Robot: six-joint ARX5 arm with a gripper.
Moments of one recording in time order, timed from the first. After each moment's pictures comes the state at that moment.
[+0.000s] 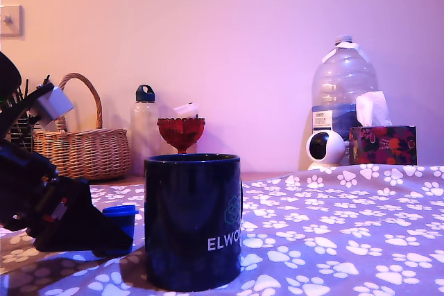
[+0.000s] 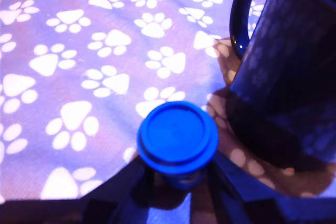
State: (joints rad) arm -0.42 1.64 0.32 0.67 0.49 0.20
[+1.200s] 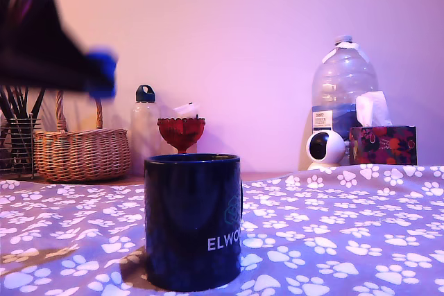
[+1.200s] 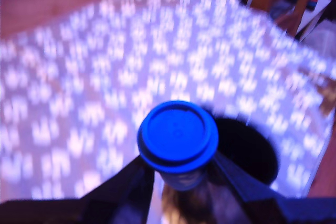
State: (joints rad) arm -0.44 0.94 0.53 -0.08 0.49 0.03
